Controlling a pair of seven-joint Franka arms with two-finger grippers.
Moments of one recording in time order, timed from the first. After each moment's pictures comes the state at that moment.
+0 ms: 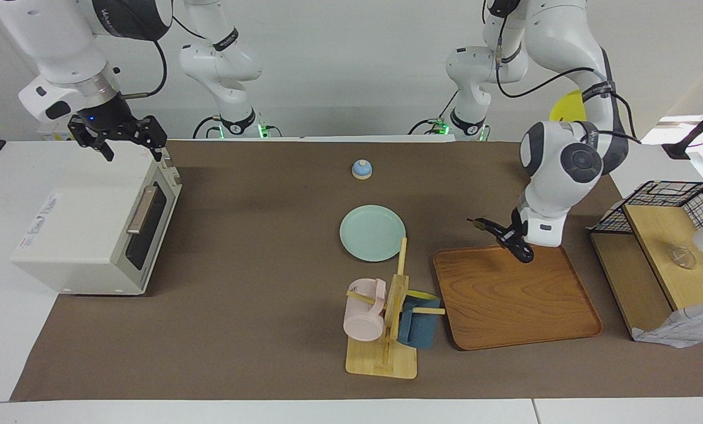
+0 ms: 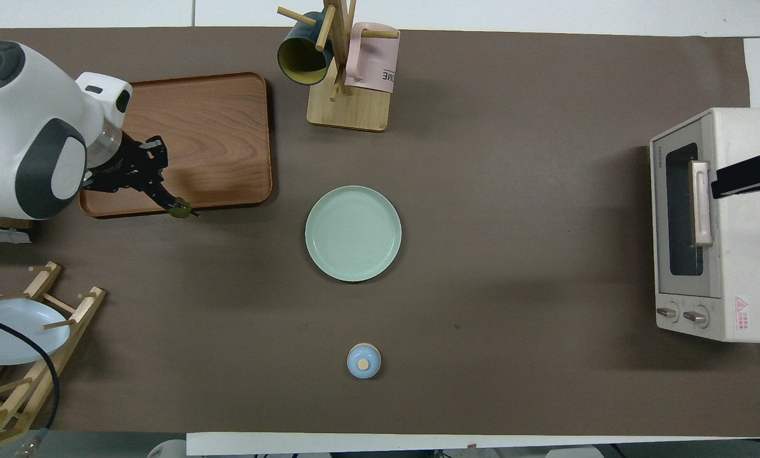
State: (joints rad) left arm -0.11 0.24 -0.05 -1.83 0.05 1.96 -0.56; right arm -0.08 -0.06 0.02 -1.64 -0.06 1.53 -0.08
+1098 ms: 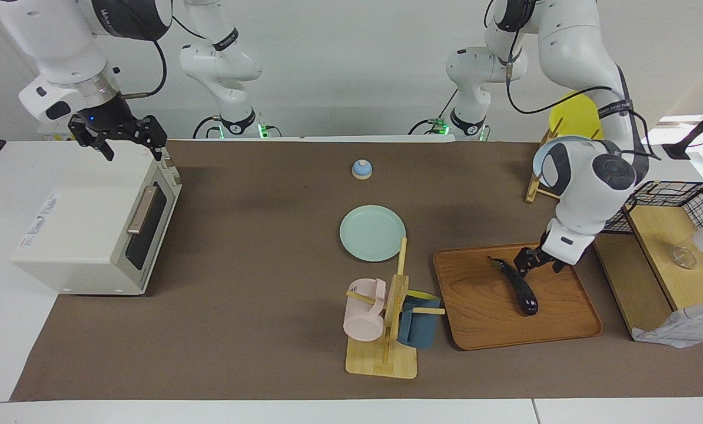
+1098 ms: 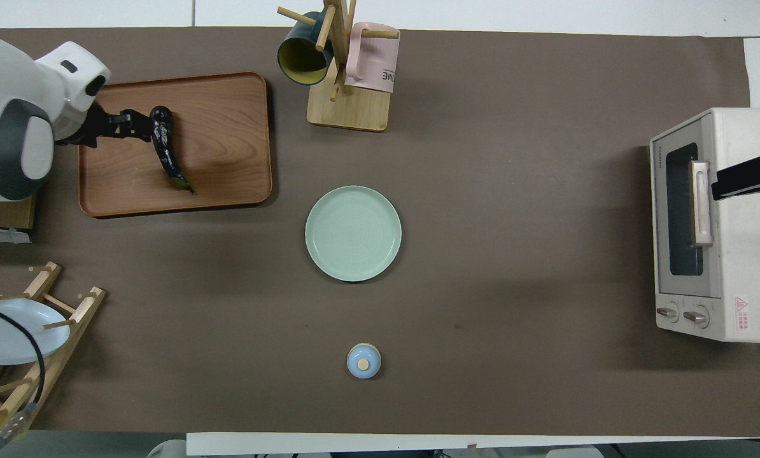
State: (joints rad) left arm -0.04 0.23 -0.05 -1.74 0.05 1.99 -0.15; right arm -0.09 -0.06 0.01 -1.64 -0.06 1.53 -0.08
